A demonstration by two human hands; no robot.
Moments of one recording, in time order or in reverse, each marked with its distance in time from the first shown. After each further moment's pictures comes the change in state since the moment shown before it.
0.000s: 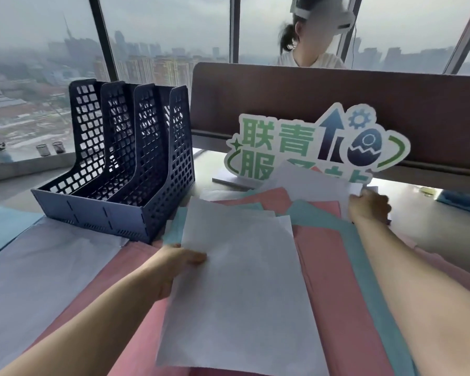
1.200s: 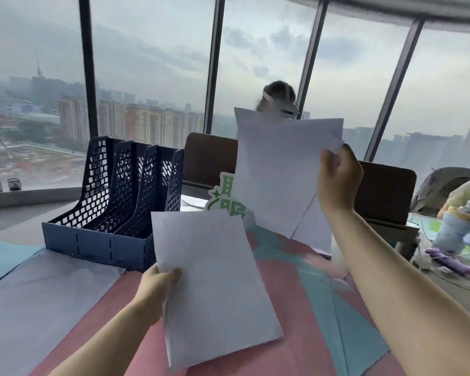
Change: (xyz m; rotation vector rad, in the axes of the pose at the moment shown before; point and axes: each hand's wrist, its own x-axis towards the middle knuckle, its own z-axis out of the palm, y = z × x) left_hand -0.040 -0.005 -0.018 -0.245 0.037 0.267; right_hand -0.136 -0.144 -0.201 0.713 0.538 -0.774
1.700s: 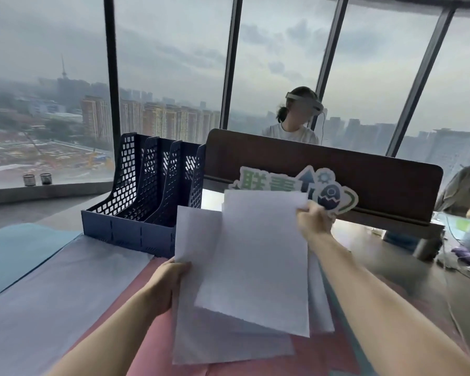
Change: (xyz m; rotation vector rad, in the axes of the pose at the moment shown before) left_hand -0.010 0.000 -0.040 -0.007 -0.143 -0.061; right_hand -0.102 0.028 0.032 -0.246 -0.556 0.568
